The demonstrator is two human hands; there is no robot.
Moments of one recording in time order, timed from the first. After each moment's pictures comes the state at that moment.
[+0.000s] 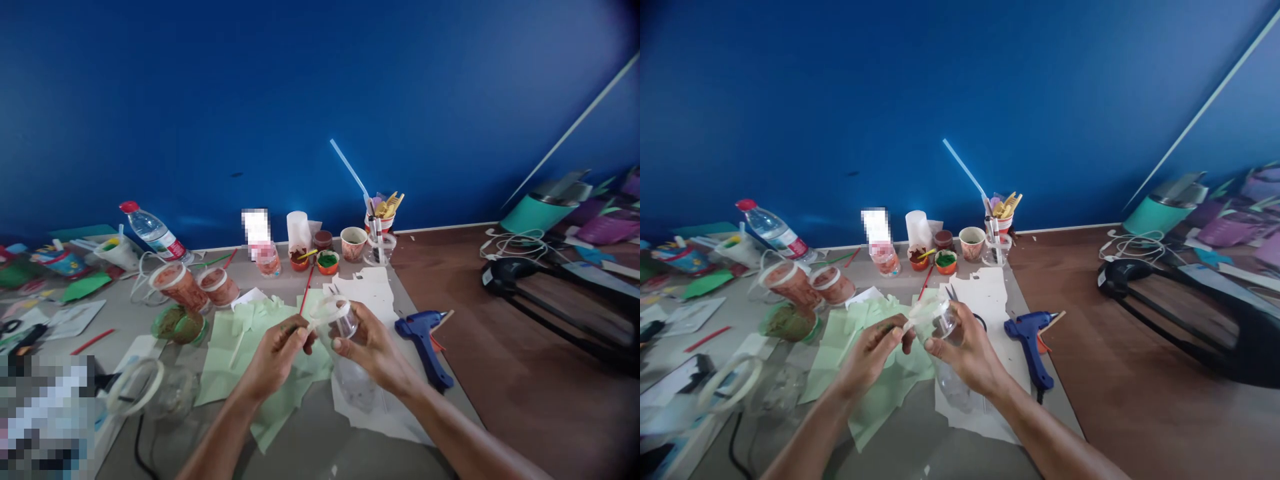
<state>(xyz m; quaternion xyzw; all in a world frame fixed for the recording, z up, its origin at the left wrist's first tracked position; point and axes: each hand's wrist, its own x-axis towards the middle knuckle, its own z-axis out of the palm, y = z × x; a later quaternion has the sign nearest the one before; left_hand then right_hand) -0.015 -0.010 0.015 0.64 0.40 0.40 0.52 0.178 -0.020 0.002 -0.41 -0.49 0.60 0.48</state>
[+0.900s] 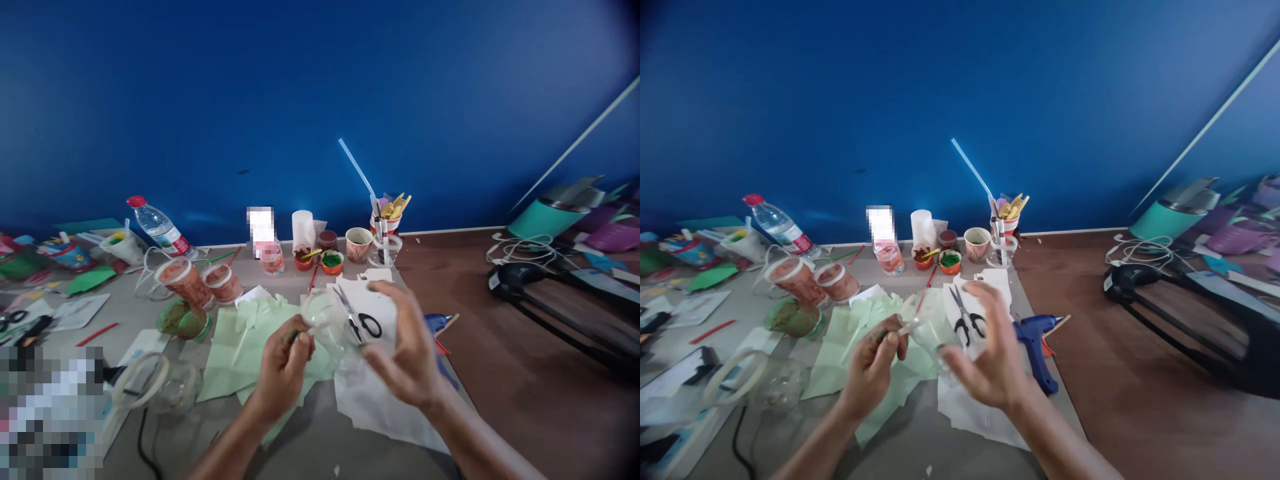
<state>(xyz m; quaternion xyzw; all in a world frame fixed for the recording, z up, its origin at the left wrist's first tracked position) 0.001 -0.030 0.015 0.66 0.40 0.52 0.37 0.191 -0.024 0.018 -0.41 -0.71 0.11 0.57</state>
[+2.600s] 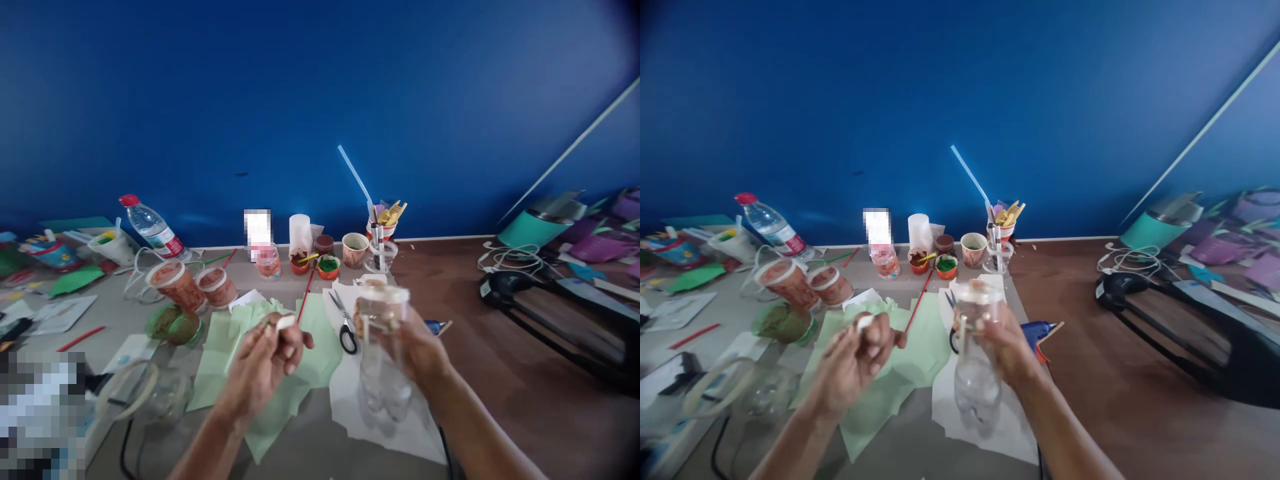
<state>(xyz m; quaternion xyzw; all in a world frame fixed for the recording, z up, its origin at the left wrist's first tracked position) -0.024 -0.013 0.036 0.44 0.24 0.56 0.66 0.229 -0.006 0.012 -0.40 -0.54 0.51 0.54</state>
